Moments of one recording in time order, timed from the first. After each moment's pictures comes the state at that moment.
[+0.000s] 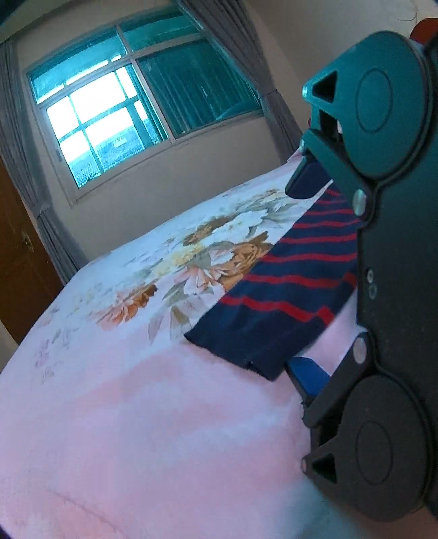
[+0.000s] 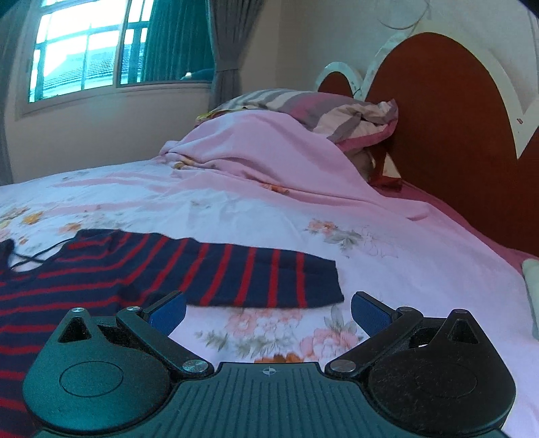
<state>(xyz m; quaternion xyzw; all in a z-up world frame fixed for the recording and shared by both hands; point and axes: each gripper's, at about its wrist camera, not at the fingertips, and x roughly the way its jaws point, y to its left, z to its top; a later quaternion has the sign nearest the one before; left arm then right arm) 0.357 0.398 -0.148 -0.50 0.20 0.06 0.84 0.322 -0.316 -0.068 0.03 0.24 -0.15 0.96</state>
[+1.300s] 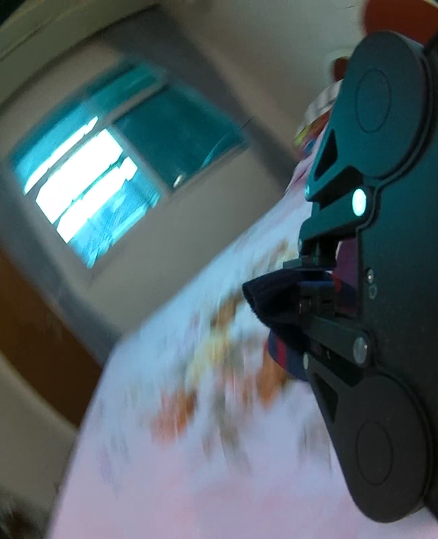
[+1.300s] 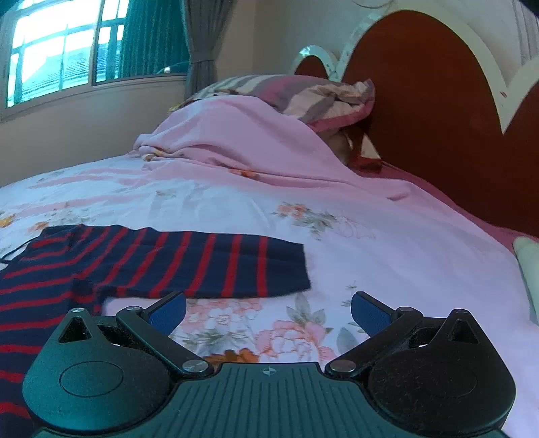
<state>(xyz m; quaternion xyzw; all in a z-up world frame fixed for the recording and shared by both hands) 0.392 0.335 -0.069 -0.38 0.13 0.00 0.91 0.323 -0.357 -0.091 0.05 0.26 -0.18 0.95</state>
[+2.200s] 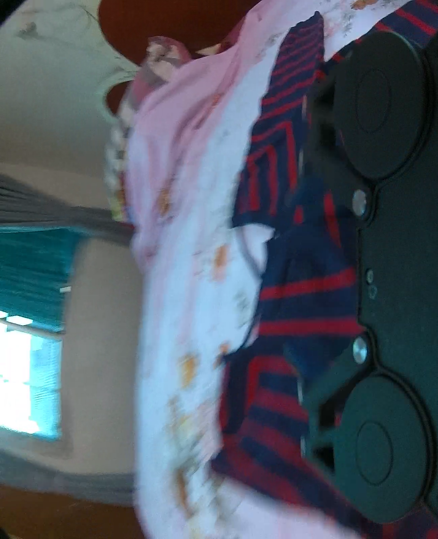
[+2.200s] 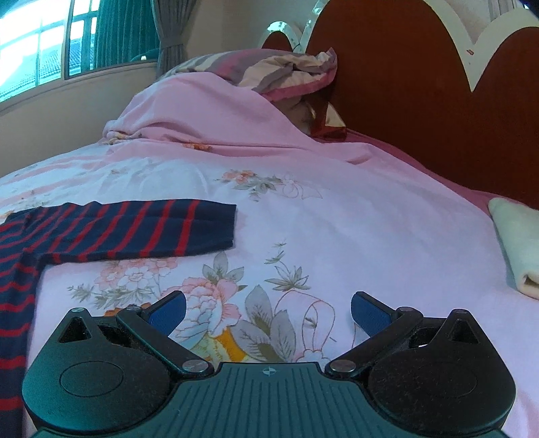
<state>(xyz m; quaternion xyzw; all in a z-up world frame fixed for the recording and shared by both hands) 0.431 0.055 -0.098 -0.05 0.22 -0.11 0.97 0.282 -0.417 -0.116 0.07 0.28 -0.21 0.93</state>
